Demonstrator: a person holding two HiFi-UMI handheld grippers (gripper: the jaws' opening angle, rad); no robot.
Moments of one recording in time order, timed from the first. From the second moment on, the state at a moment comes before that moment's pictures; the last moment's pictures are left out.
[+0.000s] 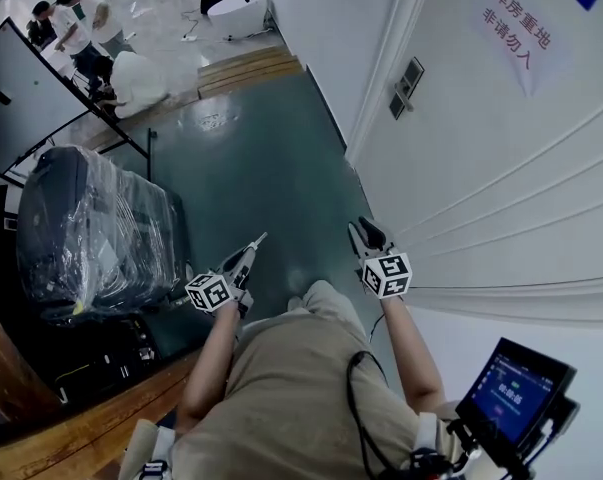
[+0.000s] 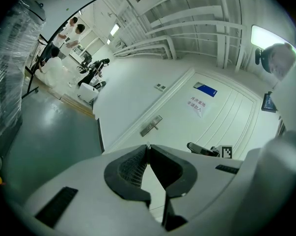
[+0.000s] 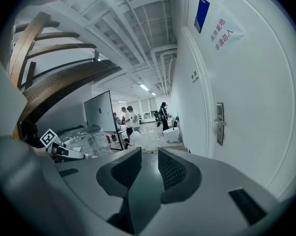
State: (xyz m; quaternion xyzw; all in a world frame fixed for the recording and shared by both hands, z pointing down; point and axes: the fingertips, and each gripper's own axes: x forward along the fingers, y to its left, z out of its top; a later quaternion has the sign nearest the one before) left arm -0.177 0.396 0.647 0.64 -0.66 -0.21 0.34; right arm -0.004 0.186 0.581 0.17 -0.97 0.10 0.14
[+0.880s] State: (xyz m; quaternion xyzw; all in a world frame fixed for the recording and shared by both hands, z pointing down) left arm -0.209 0.288 0.626 0.61 -0.68 -0.21 0.35; right arm -0.049 0.066 0.566 0.15 -0.97 0.12 0.13
